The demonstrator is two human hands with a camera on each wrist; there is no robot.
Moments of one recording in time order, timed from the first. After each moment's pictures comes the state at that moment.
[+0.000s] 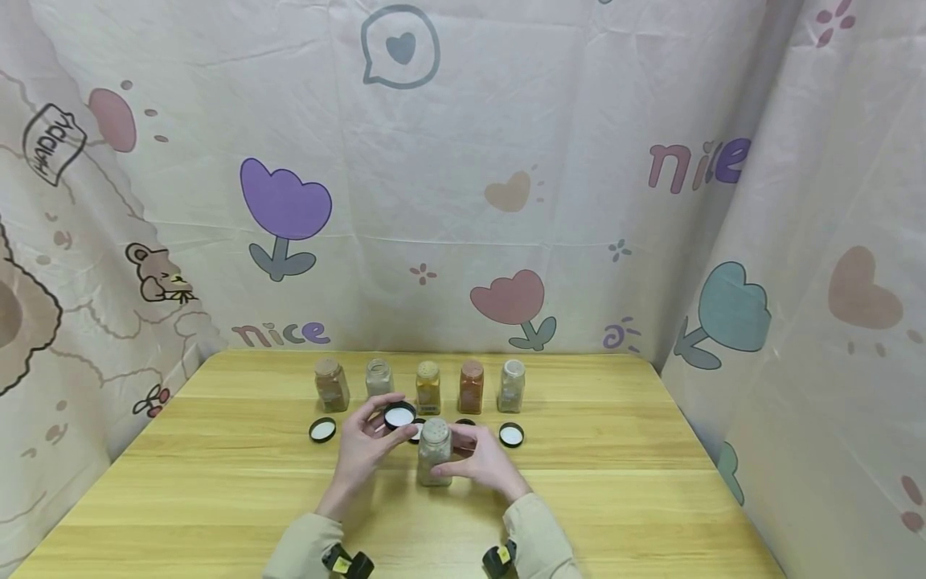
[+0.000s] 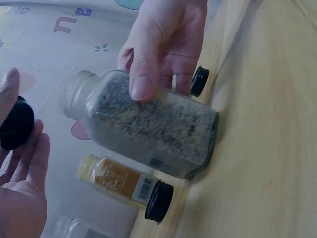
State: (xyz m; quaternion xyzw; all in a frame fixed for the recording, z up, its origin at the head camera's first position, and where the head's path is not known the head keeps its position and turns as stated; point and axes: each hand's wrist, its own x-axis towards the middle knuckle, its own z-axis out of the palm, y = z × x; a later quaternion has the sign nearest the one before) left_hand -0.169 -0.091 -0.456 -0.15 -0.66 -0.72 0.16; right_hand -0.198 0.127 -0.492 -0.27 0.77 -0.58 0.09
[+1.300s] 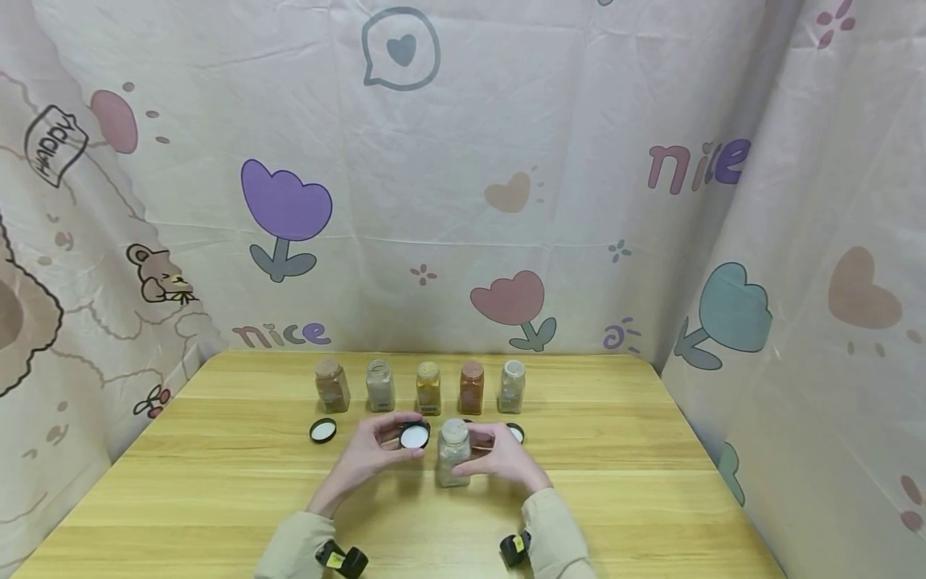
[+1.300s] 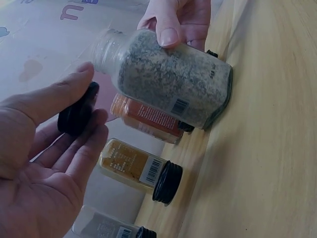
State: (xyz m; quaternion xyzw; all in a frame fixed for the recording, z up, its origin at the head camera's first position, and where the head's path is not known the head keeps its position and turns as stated) left_hand -0.174 -0.106 -0.460 -0.19 -0.75 -0.63 -0.03; right_hand -0.203 0.158 -0.484 -0.26 0.79 -0.55 0.12
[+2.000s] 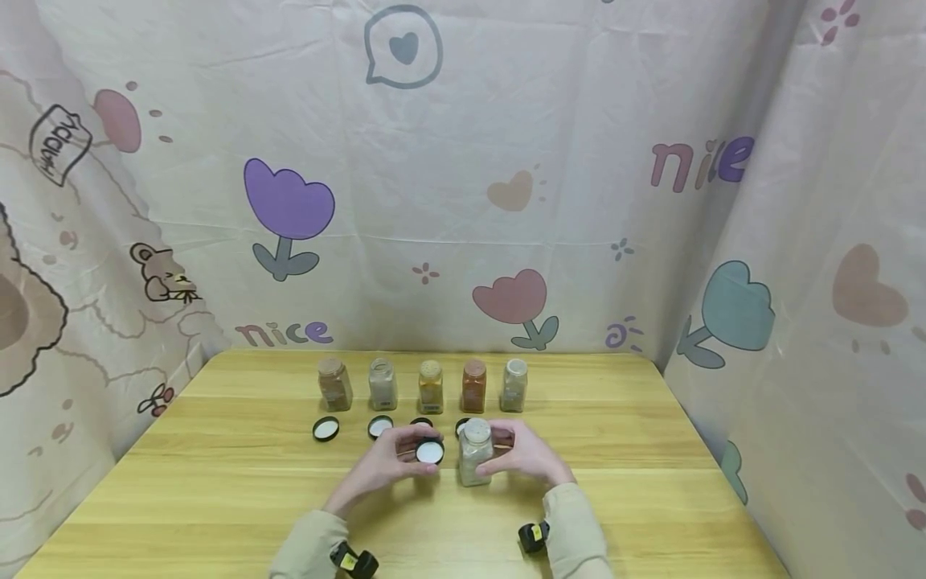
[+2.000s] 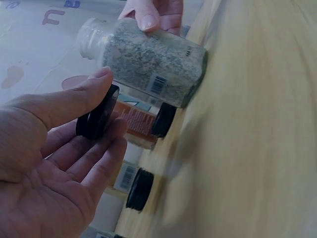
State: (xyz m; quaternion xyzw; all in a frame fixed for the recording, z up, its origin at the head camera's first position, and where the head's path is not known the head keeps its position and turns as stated) left_hand -0.173 -0.095 -0.473 -0.24 -0.77 -0.59 -0.07; right_hand -0.209 0.186 -0.480 -0.28 0.77 -0.55 0.16
